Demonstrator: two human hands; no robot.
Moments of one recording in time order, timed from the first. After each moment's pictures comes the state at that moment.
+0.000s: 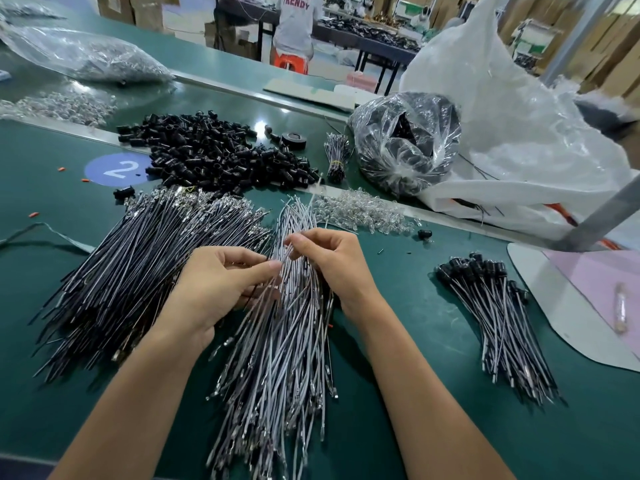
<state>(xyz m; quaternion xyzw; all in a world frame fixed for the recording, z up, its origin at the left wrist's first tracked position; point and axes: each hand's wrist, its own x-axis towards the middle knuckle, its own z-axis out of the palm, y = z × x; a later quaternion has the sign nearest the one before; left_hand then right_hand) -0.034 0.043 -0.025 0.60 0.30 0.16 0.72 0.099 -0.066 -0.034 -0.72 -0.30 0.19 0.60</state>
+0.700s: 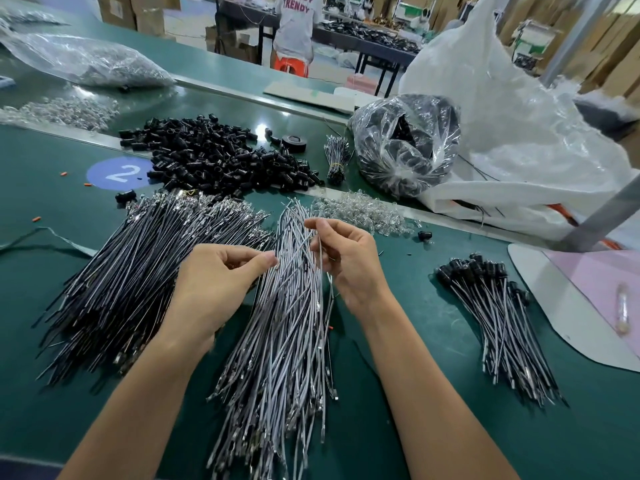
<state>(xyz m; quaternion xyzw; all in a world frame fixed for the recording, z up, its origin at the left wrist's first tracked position) -0.034 0.039 -0.023 0.70 0.33 0.24 0.59 0.102 -0.072 -0.023 -0.59 -0.22 0.26 0.73</state>
